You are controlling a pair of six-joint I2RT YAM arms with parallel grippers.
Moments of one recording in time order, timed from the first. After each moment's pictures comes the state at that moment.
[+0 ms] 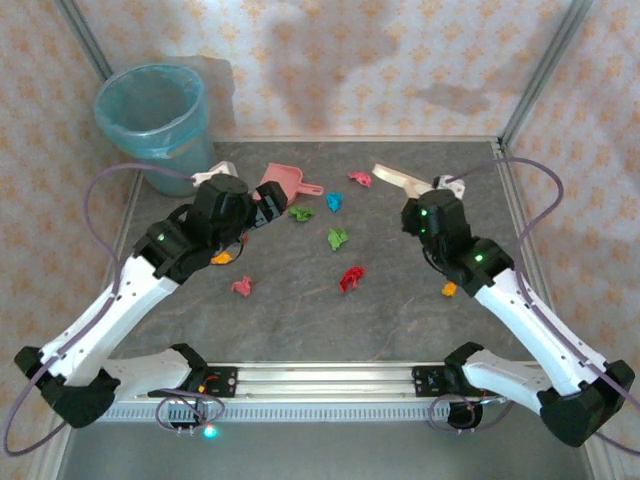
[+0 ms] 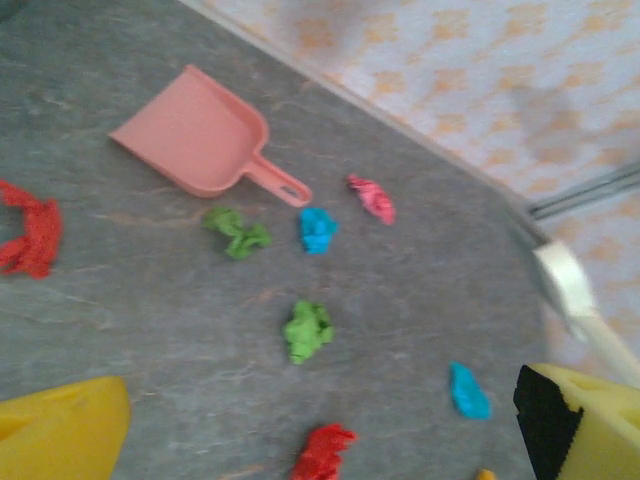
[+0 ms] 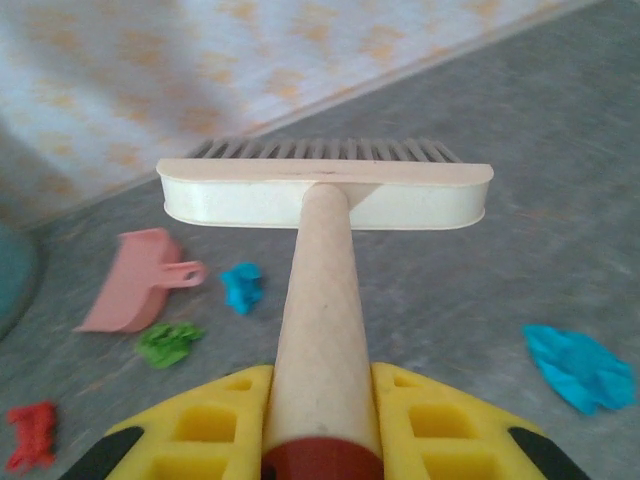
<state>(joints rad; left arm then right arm) -0.62 1.14 1.34 -0.85 -0.32 -0.93 0.51 1.00 1.02 -0.61 0.38 0.67</state>
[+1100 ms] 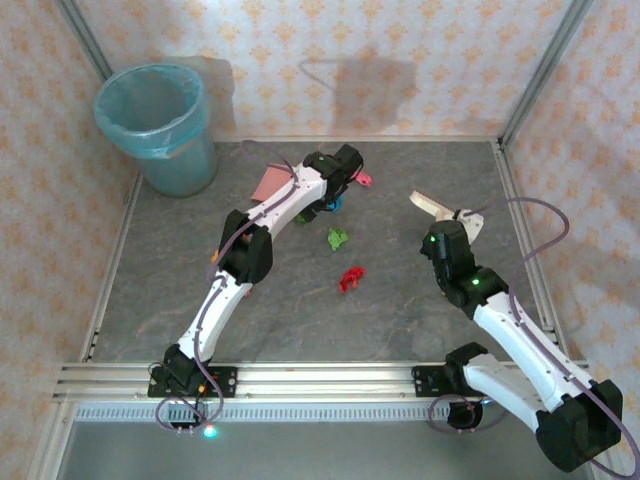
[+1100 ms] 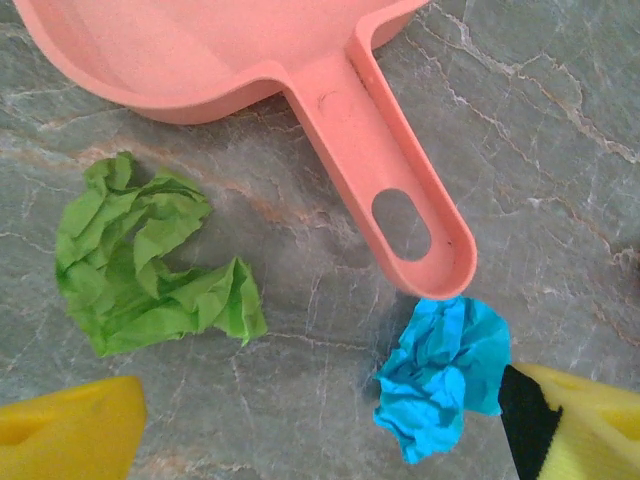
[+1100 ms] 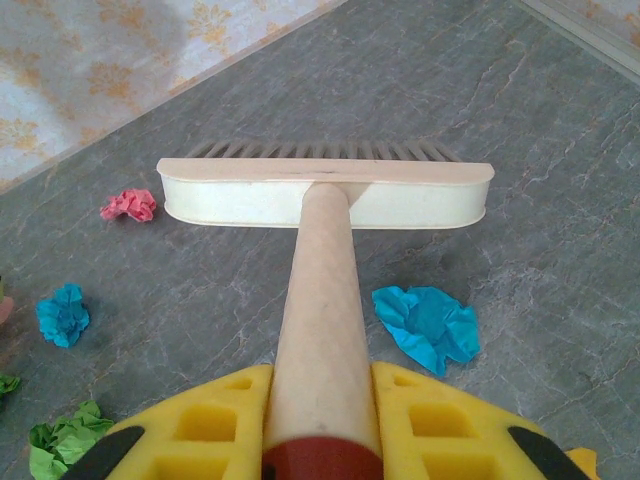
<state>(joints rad) -0.58 2.53 2.44 -1.22 -0.39 -1.44 0.40 0.87 0.66 -0.42 0.48 0.71</state>
